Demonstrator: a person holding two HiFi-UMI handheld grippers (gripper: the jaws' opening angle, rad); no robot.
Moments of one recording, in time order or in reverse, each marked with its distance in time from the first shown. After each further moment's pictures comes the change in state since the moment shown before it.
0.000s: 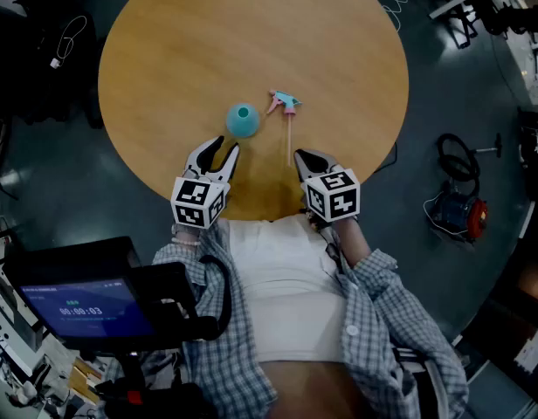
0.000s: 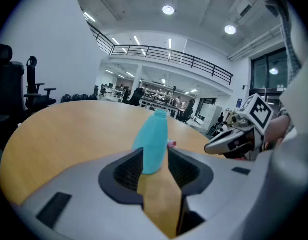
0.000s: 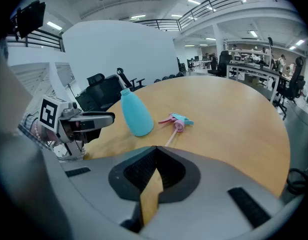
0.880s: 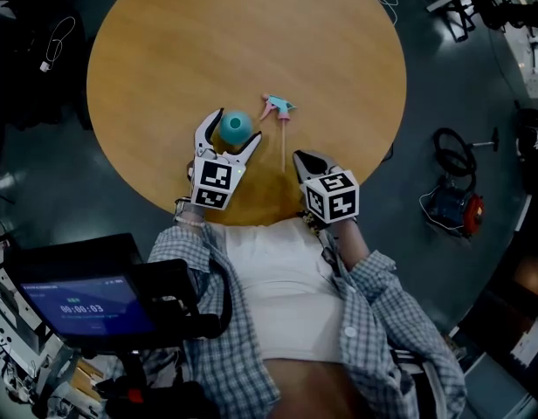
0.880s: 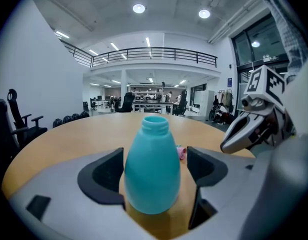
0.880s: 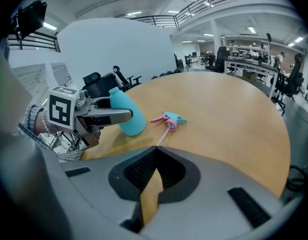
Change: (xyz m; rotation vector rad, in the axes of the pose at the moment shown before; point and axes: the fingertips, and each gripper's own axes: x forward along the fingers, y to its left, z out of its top) left arm 0.075 0.001 0.030 0.285 0.018 0.007; right arm 0.010 -0.020 0.005 0.027 0.034 -0.012
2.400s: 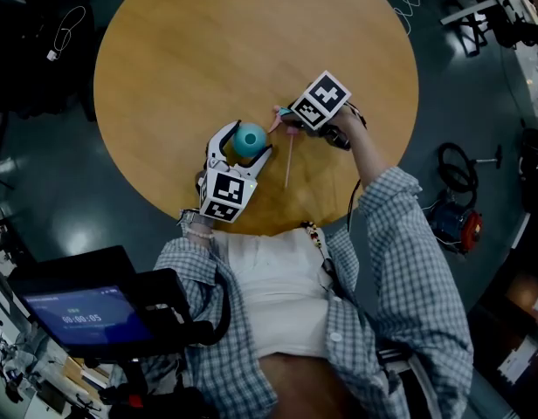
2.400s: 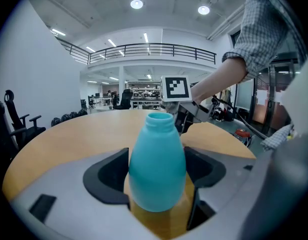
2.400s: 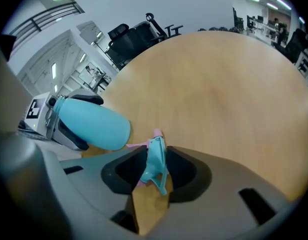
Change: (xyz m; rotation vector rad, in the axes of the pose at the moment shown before) left arm -0.008 -0.015 -0.013 0.004 0.032 -0.019; right arm 0.116 -0.016 0.063 -0.394 0.566 0.364
